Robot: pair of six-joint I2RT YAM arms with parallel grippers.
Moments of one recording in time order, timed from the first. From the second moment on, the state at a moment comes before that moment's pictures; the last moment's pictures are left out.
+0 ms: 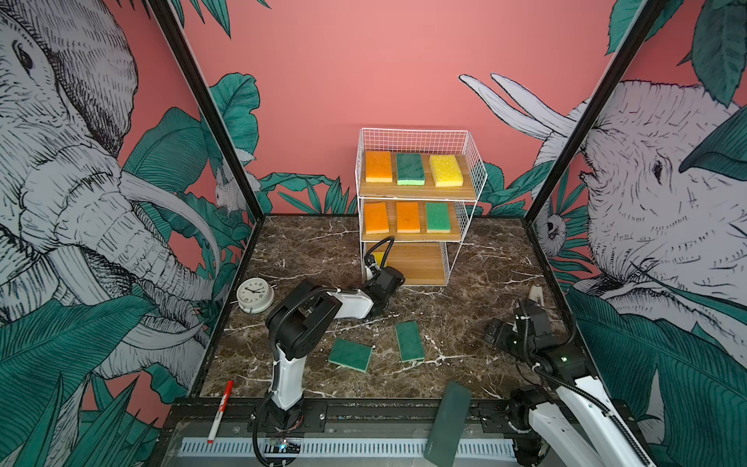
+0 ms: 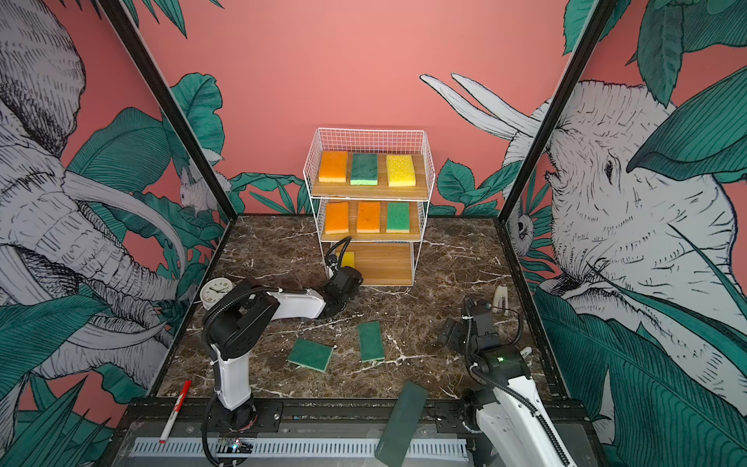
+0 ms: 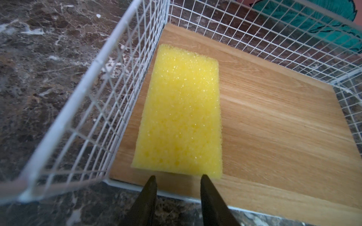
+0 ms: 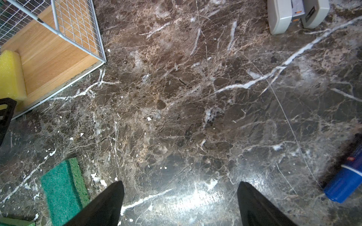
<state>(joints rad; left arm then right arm) -0.77 1.94 1.02 0.15 -0.54 -0.80 0.25 0.59 0.54 -0.90 0.11 0.63</state>
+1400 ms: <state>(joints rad) -0.78 1.76 0.87 0.18 -0.60 -0.72 0.25 0.61 0.54 -0.90 0.11 0.63</state>
